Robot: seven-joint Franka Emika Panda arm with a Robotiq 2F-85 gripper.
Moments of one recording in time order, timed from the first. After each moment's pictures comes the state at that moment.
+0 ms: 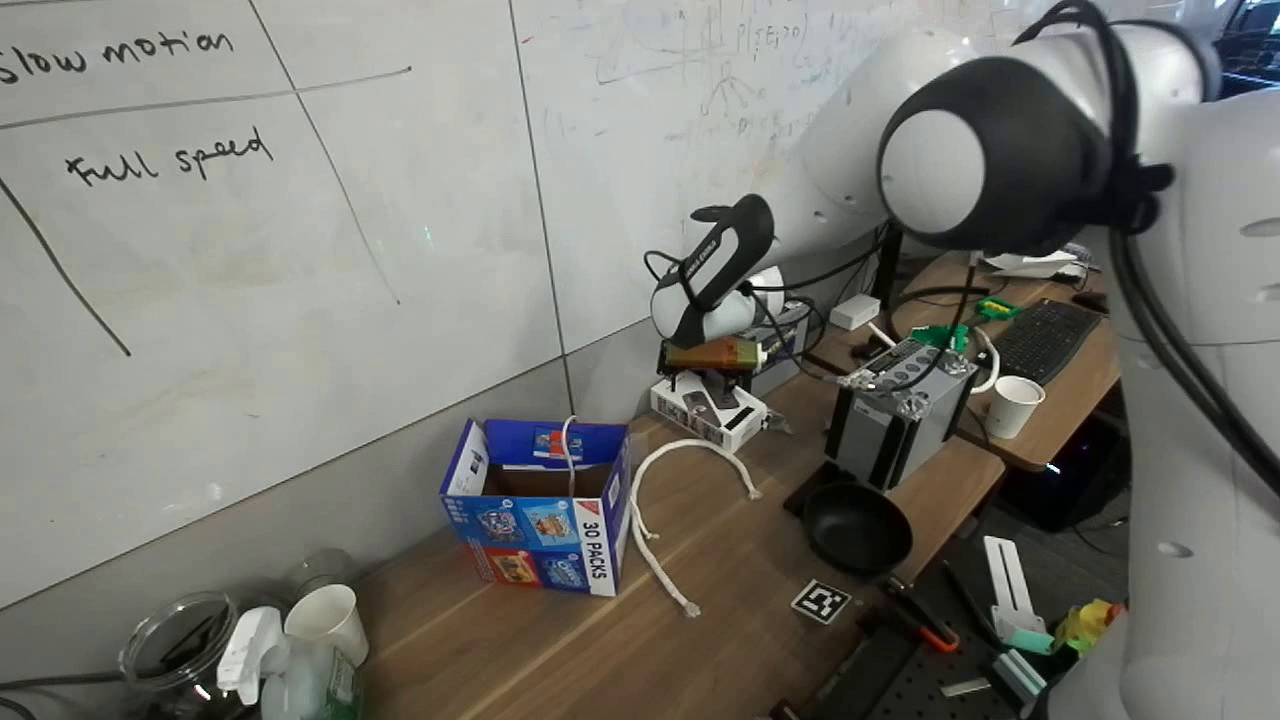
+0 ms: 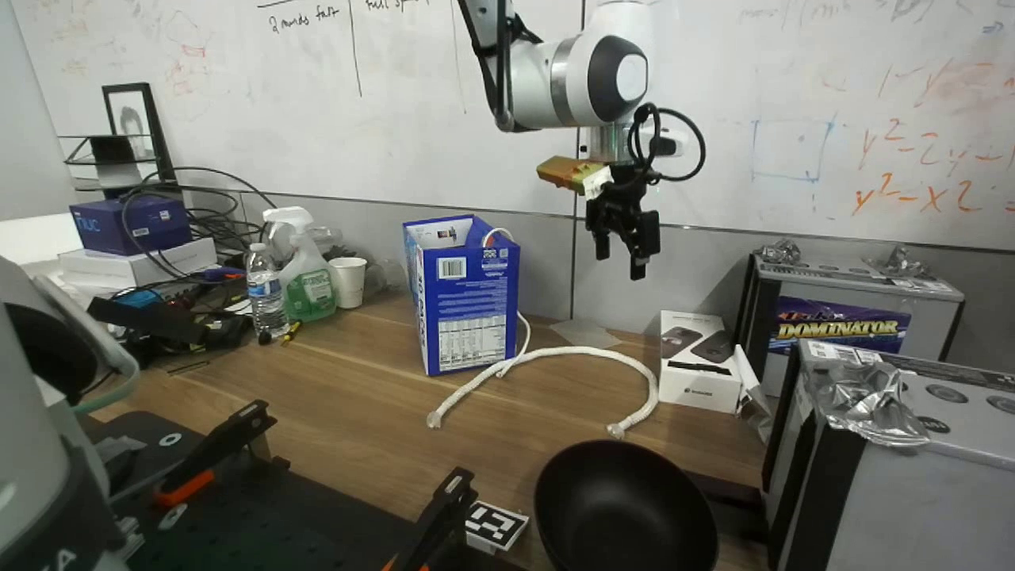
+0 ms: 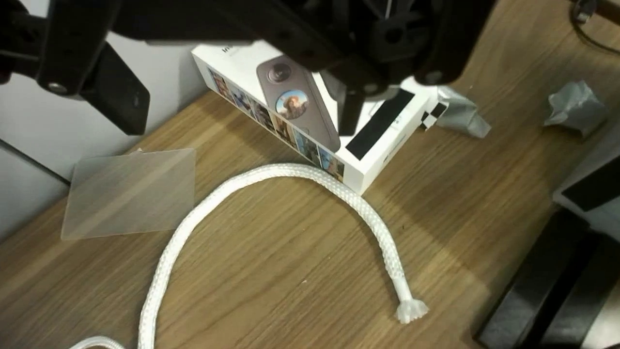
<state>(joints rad) -0.05 0.52 -0.16 -1.95 0.06 2.60 0.52</state>
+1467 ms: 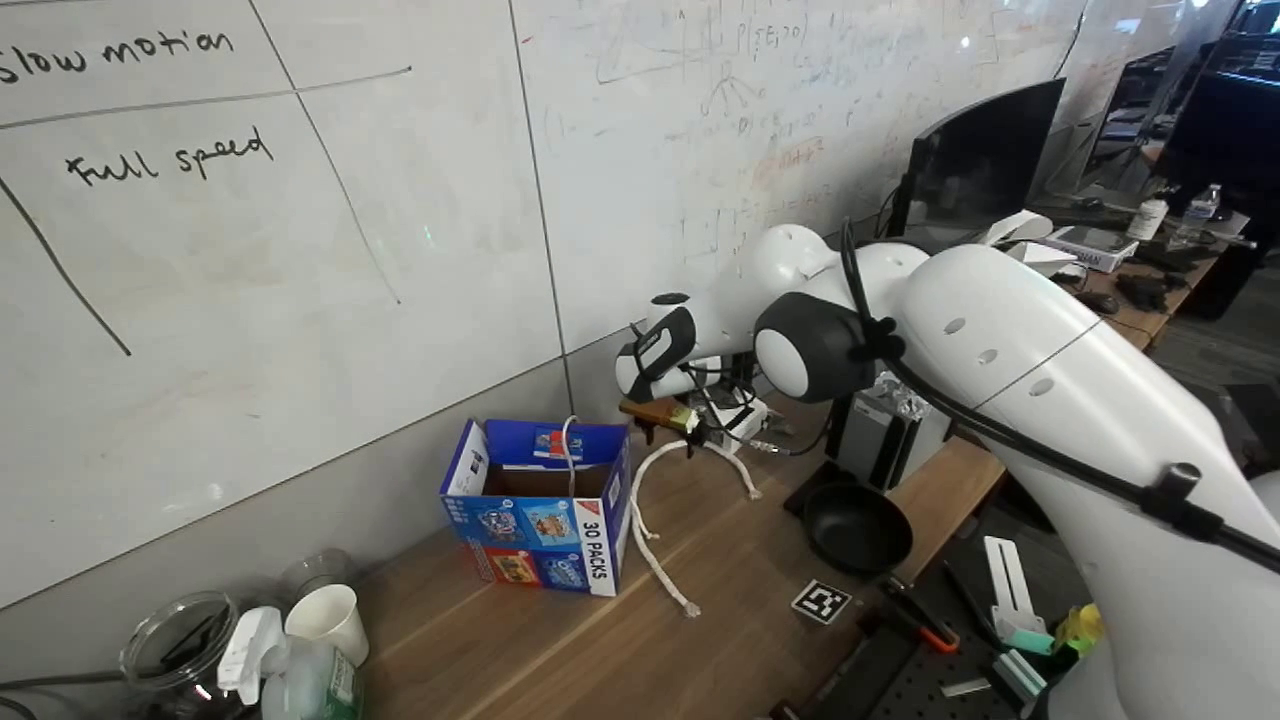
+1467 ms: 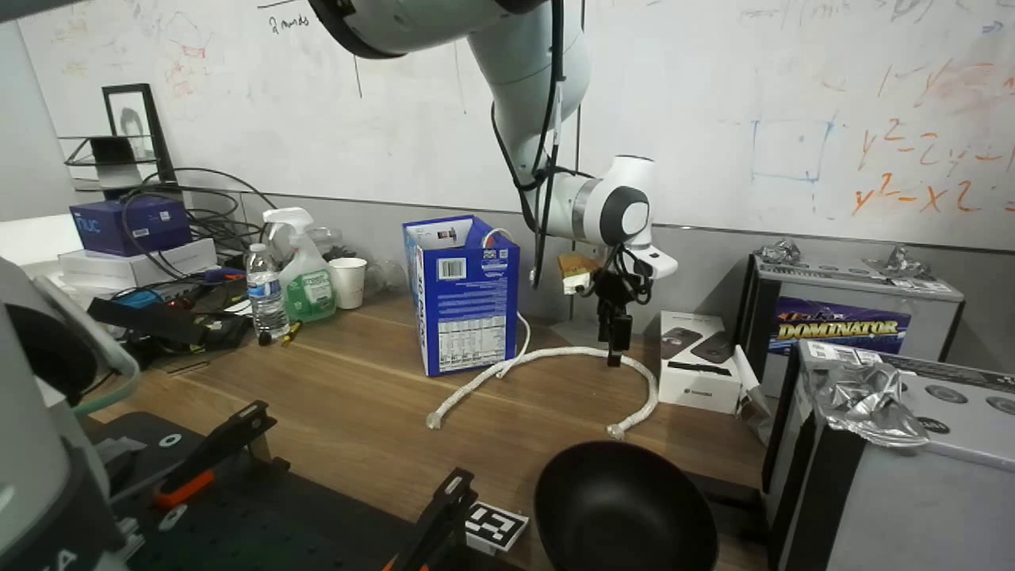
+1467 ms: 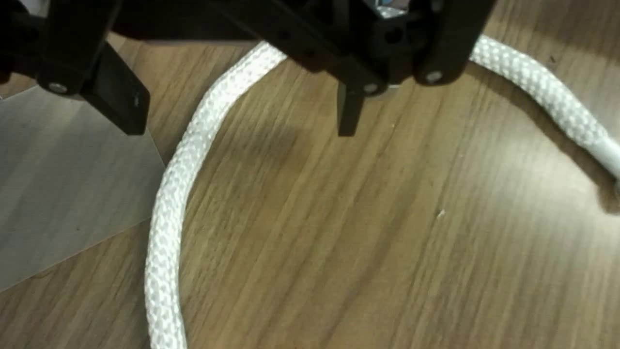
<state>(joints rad) -0.06 1.14 -0.15 -1.30 0.23 2.39 0.85</state>
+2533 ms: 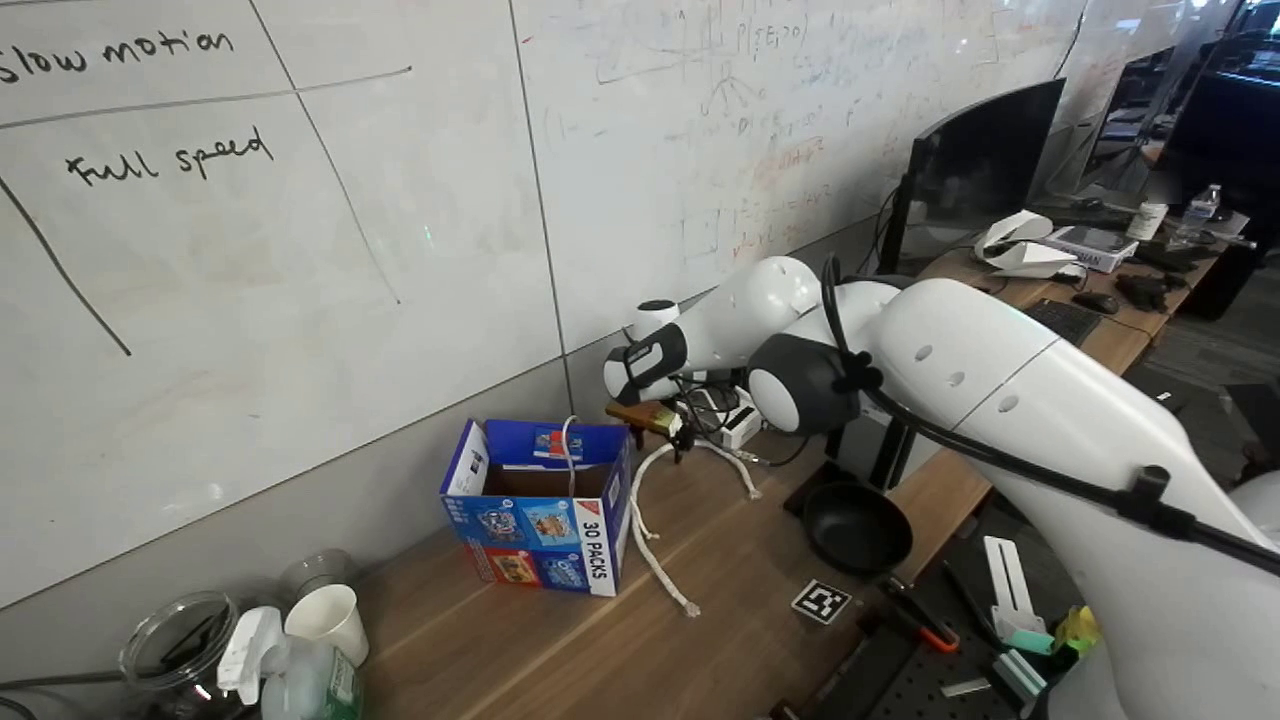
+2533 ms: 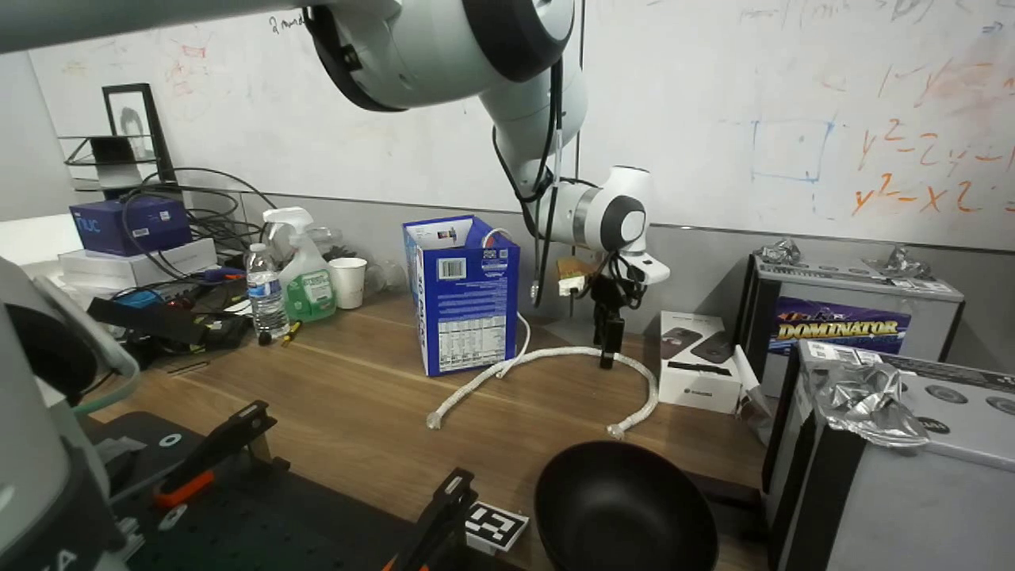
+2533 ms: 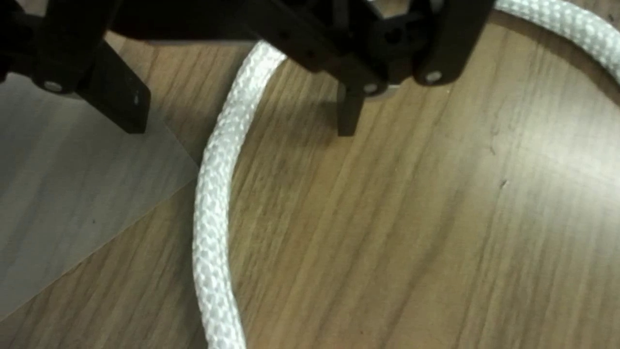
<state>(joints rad) -0.06 1.27 -0.14 -1.08 0.23 2.28 0.92</state>
